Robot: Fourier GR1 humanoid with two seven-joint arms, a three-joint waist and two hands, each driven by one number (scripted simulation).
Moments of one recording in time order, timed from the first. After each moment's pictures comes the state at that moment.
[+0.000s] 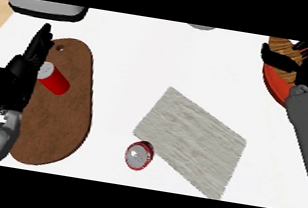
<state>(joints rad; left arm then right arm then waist) -0.23 0.35 -0.10 -1.58 -0.03 0.26 0.15 -0.79 -0.41 0.03 -0.76 0.56 -0.74 0.34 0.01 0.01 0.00</state>
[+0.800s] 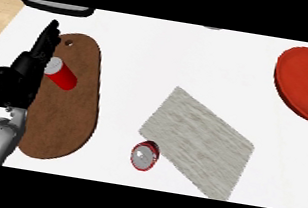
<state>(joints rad) -0.26 0.33 -0.10 -1.58 -0.04 0.23 0.14 -0.84 -0.59 -0.16 -0.30 0.52 -0.79 0.06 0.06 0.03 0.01</state>
